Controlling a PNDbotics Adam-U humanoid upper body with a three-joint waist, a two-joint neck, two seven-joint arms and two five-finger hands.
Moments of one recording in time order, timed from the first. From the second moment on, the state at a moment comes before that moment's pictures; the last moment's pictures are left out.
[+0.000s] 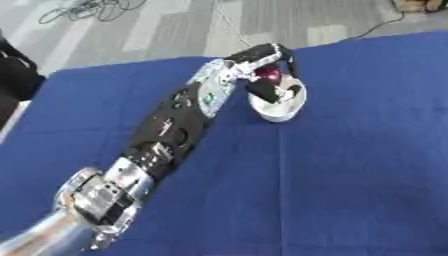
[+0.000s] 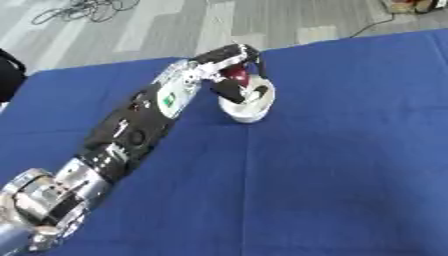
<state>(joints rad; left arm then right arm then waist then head) -1.07 0.36 -0.16 -0.83 -0.67 -0.37 -0.22 -0.49 -0.32 0.07 -1.87 0.14 -0.40 -0.34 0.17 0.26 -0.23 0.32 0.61</state>
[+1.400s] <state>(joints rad) -1.07 0.37 -0.15 -0.88 -0.66 -0.38 -0.13 -0.47 -0.32 0.07 -1.87 0.15 -0.40 -0.34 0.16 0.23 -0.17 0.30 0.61</state>
